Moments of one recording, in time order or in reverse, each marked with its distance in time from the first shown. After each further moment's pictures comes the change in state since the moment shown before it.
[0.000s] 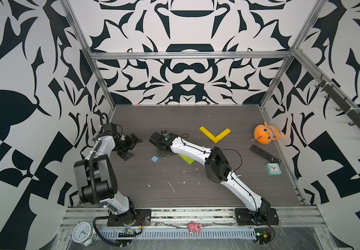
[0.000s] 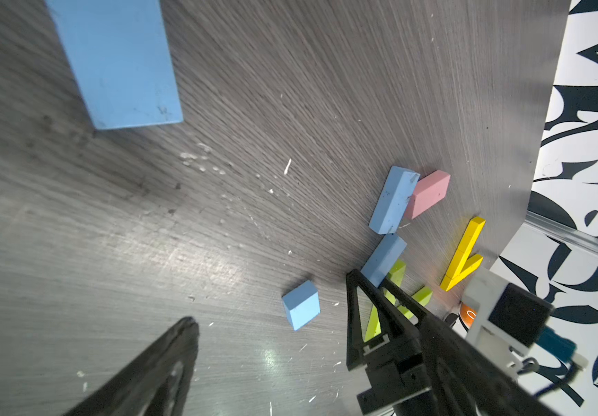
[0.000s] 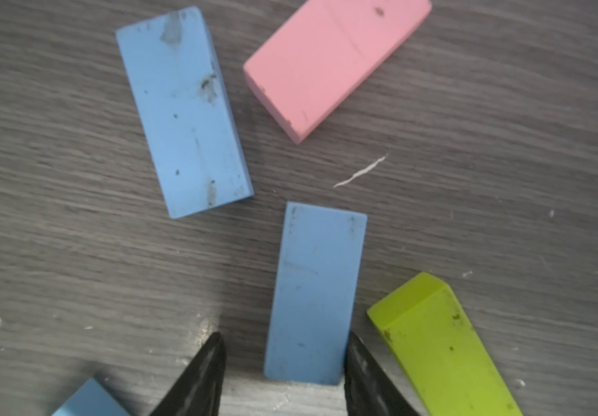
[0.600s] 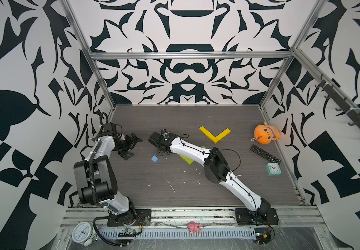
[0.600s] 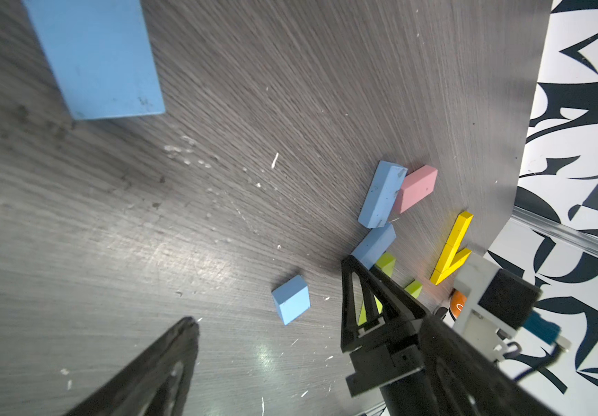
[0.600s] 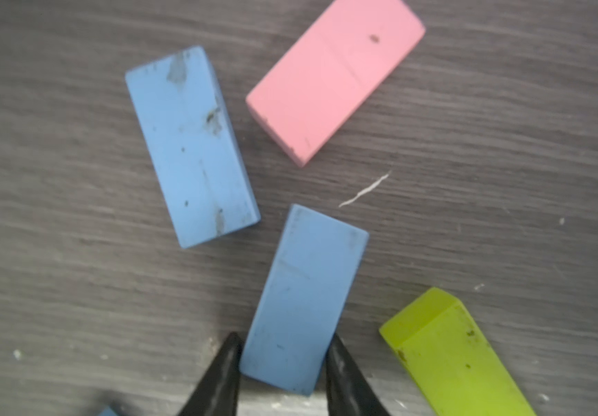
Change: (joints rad) left arm 0.000 -0.015 0.002 0.000 0.029 -0.017; right arm -0.007 0.034 0.047 0.016 0.029 0.047
